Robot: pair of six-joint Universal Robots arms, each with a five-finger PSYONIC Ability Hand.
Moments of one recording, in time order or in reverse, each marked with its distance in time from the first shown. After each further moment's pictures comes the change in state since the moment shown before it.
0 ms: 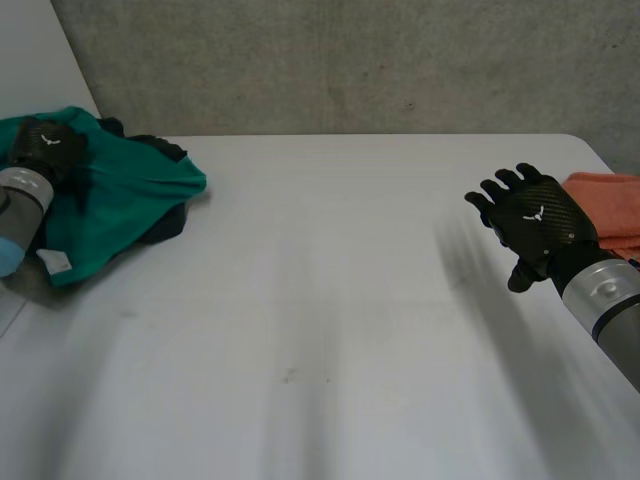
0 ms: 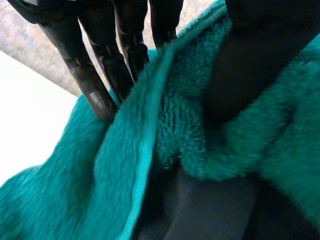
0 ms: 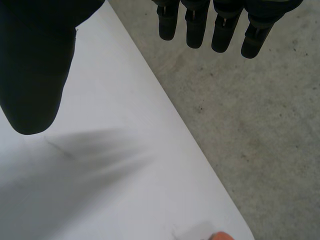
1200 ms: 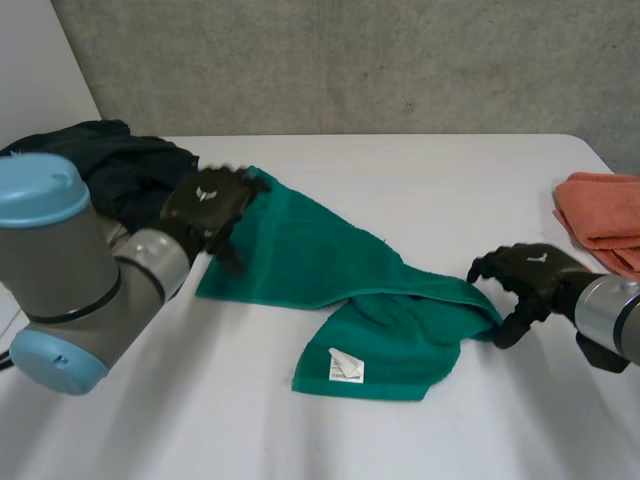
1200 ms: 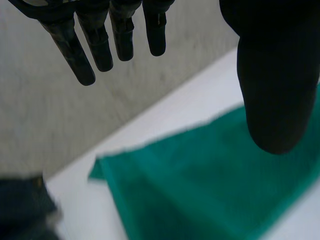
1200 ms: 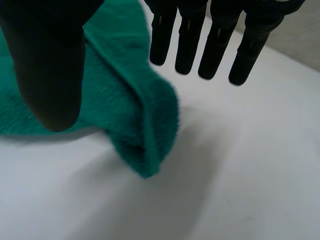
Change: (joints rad) left arm -0.473 0.526 -0.708 0.005 -0.053 -0.425; right arm -0.055 0.126 -0.181 0.514 -0.044 0.261; left_hand -0.730 -0.778 -0.773 -0.775 -0.733; right_hand 0.257 0.277 0.274 0.276 0.269
